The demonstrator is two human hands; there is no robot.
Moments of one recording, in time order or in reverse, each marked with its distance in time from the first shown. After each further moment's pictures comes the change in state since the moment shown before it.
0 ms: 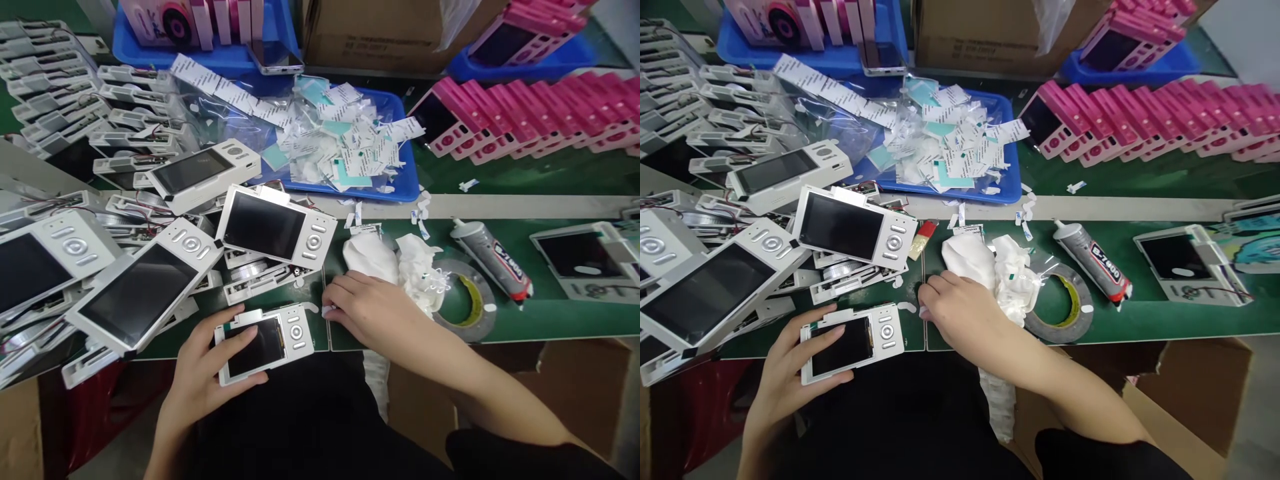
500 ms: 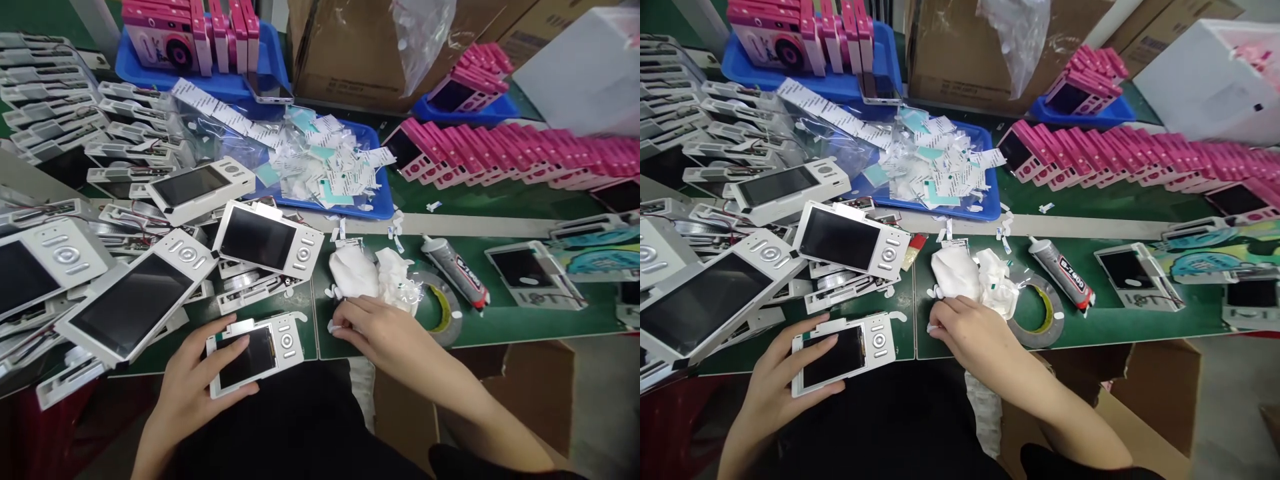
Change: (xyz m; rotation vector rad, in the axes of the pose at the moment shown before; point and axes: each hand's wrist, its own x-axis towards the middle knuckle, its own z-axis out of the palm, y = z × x) left_hand 0.003 -0.002 0.003 0.074 0.055 0.062; right_hand -0.035 0.001 -0.008 0.022 0.029 0.140
